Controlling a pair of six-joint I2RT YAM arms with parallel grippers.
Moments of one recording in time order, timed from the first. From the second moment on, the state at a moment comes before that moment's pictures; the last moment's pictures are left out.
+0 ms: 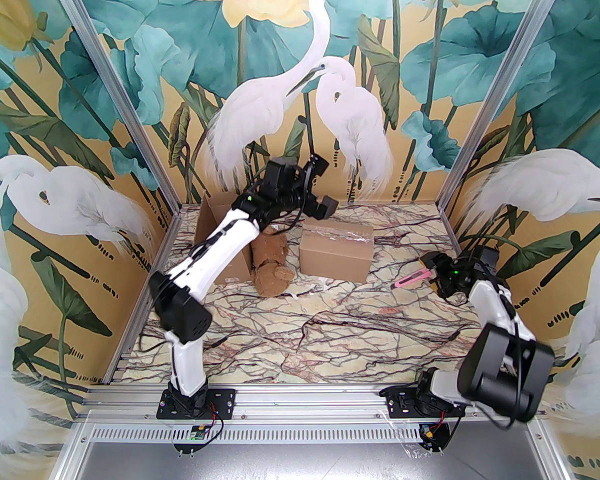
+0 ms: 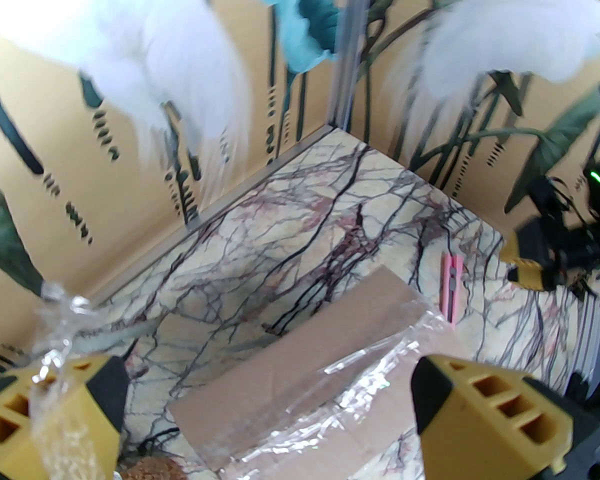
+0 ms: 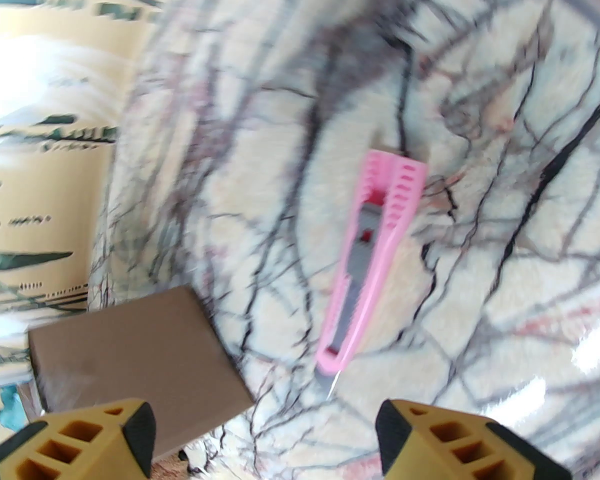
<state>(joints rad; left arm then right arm) -0.55 2.06 2.25 -0.66 0.24 0.05 -0.43 1.27 0.84 -0.48 -0.55 0.65</state>
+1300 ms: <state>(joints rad) -0.47 1.98 1.82 -0.88 0.68 -0.04 0.08 1.41 0.98 -0.46 -0.33 0.55</state>
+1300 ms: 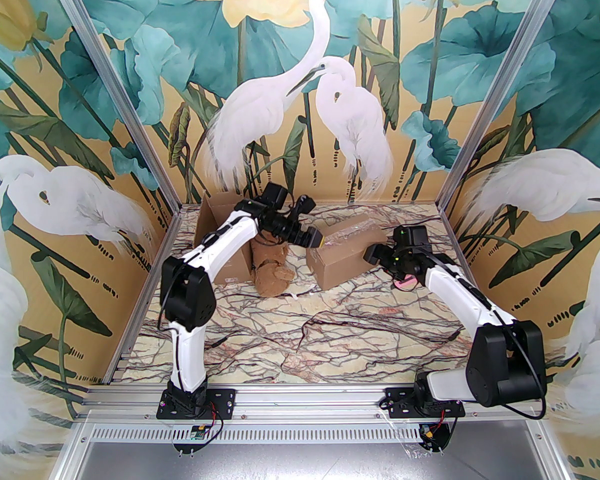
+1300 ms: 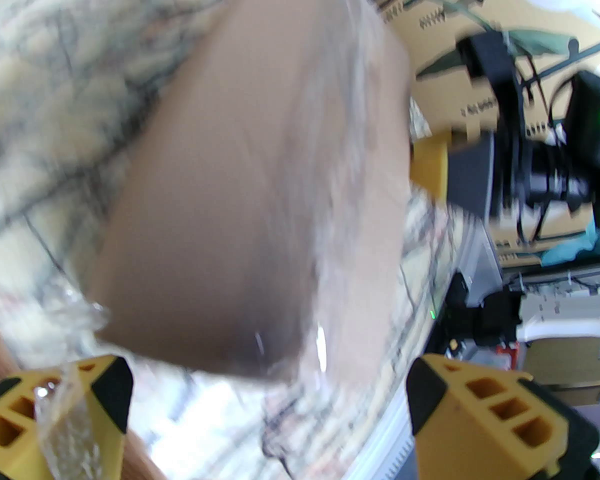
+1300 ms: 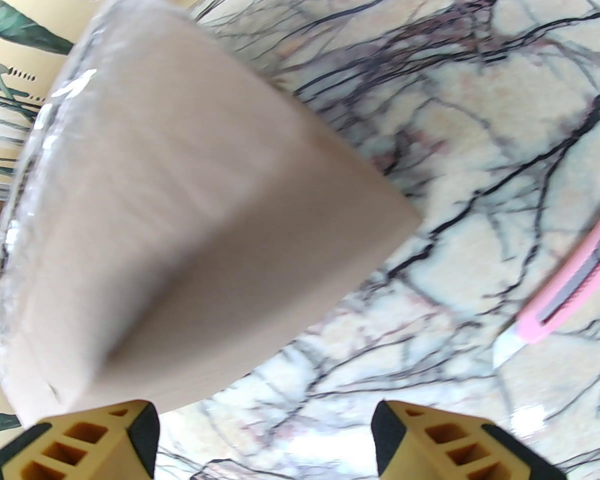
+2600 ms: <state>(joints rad) -0.58 2.25 2.25 -1.02 0.37 0.00 0.08 1.51 1.03 -0.24 -0.39 0.86</state>
